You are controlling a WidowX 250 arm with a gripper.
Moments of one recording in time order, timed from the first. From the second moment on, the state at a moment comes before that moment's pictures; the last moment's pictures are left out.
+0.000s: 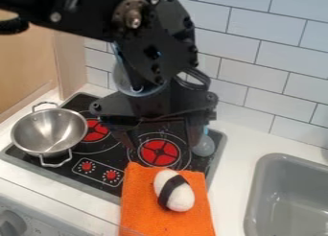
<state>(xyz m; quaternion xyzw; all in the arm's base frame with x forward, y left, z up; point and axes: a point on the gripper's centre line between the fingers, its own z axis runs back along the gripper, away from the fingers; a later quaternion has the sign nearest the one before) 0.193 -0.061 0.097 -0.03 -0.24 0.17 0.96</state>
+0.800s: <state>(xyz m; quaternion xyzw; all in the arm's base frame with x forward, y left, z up) 0.230 -0.044 0.079 -0.01 -0.22 0.15 0.96</state>
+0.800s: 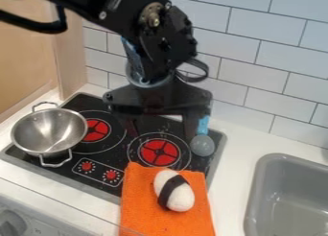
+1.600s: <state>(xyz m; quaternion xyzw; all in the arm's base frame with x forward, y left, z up) 0.326 -0.038 0.045 -0.04 -0.23 0.20 0.95</state>
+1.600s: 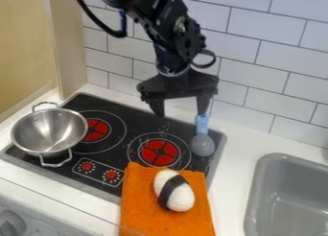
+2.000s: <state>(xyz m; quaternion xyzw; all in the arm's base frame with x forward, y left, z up) 0.356 -0.045 0.020 -0.05 -0.22 0.20 0.95</state>
